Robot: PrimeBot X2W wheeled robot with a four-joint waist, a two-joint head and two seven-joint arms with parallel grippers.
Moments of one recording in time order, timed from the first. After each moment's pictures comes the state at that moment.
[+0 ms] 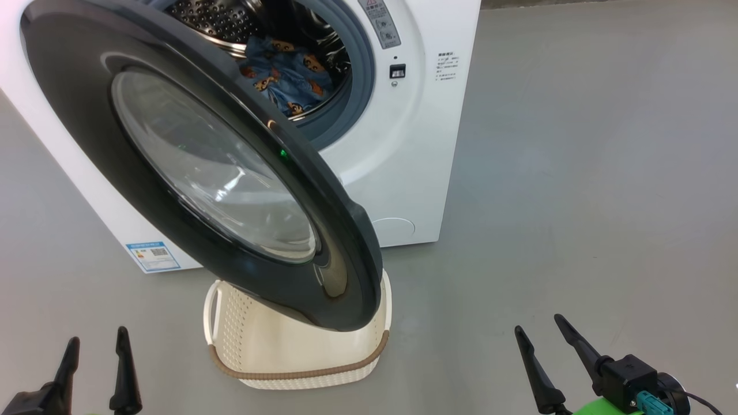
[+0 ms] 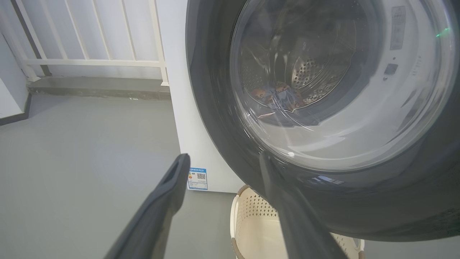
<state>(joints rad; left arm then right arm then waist) 0.00 0.07 0.19 0.24 -0.19 -0.13 -0.26 0.02 -0.09 0.09 0.19 0.13 0.13 -0.25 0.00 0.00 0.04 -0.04</state>
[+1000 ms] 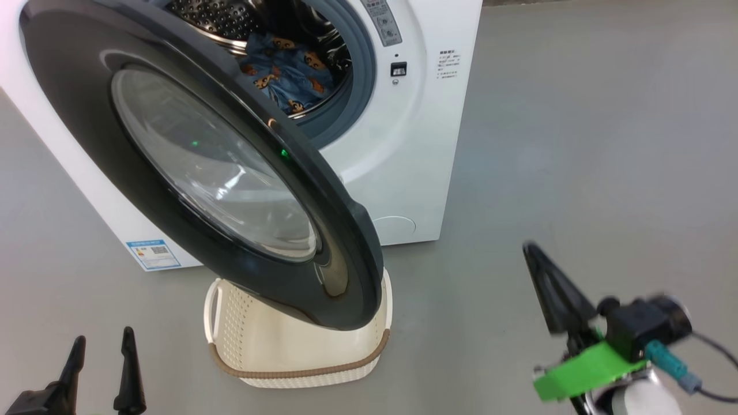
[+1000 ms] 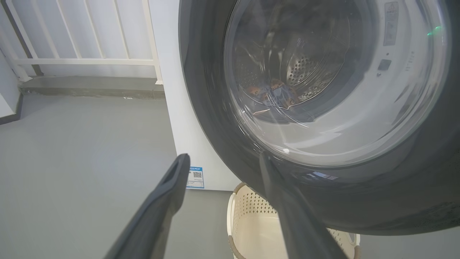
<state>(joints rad) 0.00 0.07 0.18 0.24 -0.18 -0.13 -0.26 -0.09 -0.11 0.13 0.04 0.11 0.13 -0.25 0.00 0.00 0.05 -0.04</state>
